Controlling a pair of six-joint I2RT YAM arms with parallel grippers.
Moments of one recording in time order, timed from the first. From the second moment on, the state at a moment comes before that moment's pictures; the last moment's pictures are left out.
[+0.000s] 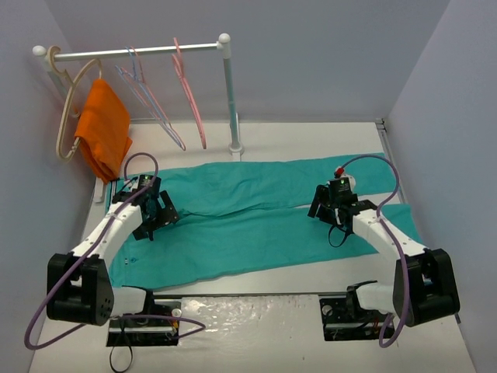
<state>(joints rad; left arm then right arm) -0.12 1.30 0.82 -0.77 -0.16 -0.62 0.24 1.26 0.64 -0.33 0.06 0.55</state>
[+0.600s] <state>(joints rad) -0.11 1.22 0.86 -0.82 -0.15 -0.59 0.57 1.18 0.49 -0.43 0.10 0.78</state>
